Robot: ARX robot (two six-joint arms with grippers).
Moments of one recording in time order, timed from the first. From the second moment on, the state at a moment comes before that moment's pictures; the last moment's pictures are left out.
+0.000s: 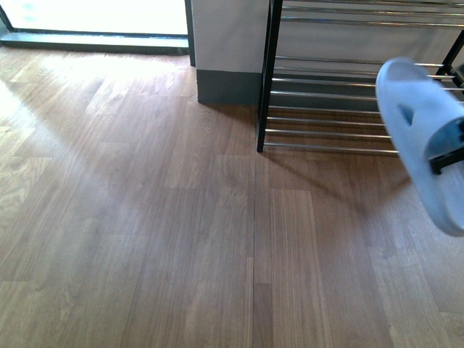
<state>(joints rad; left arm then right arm) 0.00 0.71 0.10 0.44 -0.46 0.04 -0.19 1.92 0.70 0.77 0.11 -0.48</state>
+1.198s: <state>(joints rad) 0.00 0.71 0.10 0.44 -0.46 0.04 0.05 0.42 0.08 0.23 0.24 -0.20</state>
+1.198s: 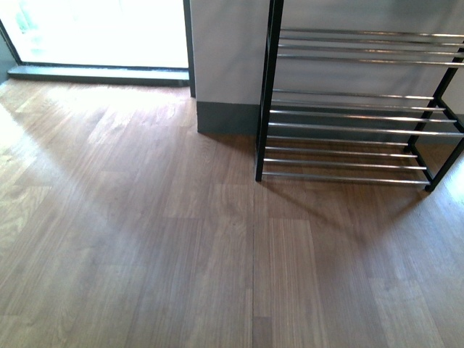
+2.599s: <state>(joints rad) 0.00 0.71 0.10 0.44 -0.47 0.04 0.05 0.41 0.07 0.23 0.24 -0.20</state>
